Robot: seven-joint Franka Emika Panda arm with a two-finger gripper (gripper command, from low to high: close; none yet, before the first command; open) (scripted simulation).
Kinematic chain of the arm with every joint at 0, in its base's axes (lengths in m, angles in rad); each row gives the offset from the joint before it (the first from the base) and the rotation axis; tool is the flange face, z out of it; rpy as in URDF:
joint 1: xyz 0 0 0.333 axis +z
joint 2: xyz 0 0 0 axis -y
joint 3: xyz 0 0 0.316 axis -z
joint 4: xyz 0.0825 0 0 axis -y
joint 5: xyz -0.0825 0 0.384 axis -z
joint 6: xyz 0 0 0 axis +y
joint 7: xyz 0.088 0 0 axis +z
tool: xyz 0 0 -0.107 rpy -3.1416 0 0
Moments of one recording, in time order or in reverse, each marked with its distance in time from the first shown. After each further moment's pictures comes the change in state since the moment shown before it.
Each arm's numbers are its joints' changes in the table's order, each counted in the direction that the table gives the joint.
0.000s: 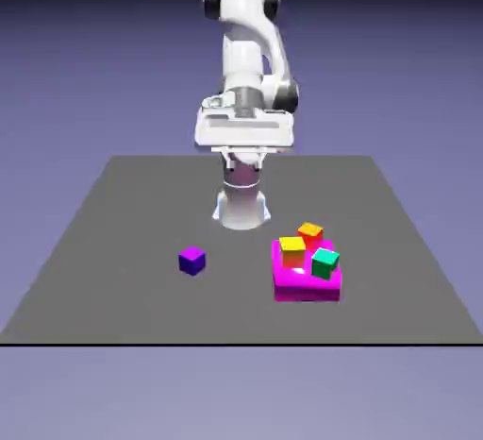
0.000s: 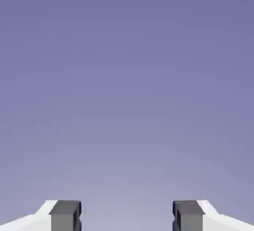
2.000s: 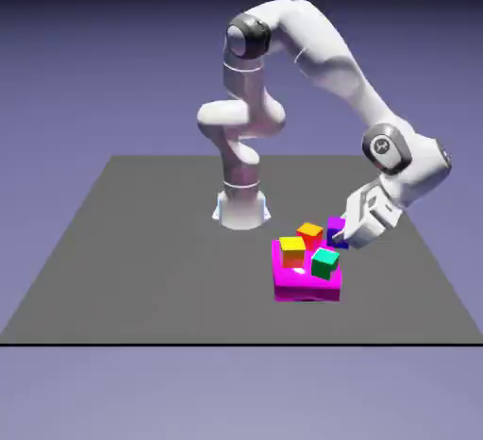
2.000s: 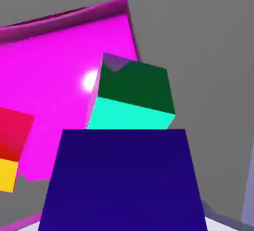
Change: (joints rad) arm 0.077 -0.883 -0.585 0.668 0.564 1.263 0.255
